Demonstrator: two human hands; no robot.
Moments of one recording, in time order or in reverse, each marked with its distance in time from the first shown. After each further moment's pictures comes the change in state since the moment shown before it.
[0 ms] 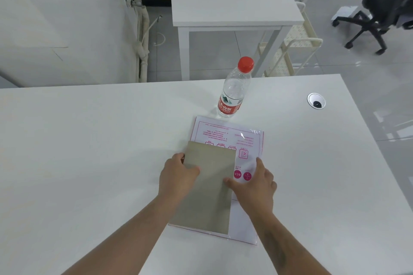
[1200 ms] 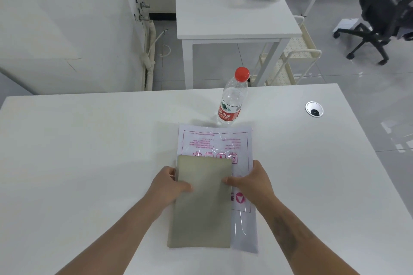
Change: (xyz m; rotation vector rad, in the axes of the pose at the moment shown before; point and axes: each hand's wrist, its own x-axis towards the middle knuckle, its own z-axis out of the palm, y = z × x) left_hand -0.025 -0.013 -0.033 -0.368 -0.223 -0.151; right_hand 0.020 -0.011 -0.024 0.220 -0.232 -0.041
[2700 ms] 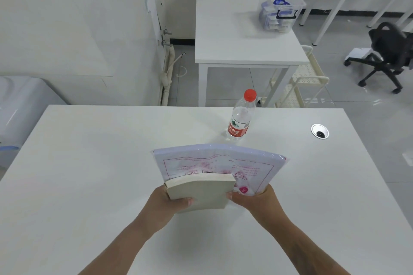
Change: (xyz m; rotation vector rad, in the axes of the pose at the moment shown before) left_hand -0.051 -0.022 -0.023 -0.193 -0.127 0.390; right_hand -0.044 -0.006 -0.017 0.339 -0.317 -0.365
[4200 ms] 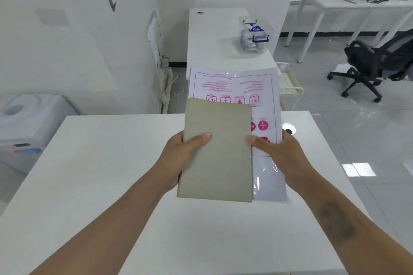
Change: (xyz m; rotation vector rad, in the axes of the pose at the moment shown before) left_hand -0.098 0.154 0.100 -0.177 0.038 0.078; right_hand -0.108 -0.136 -0.076 -0.063 0.215 -0.188
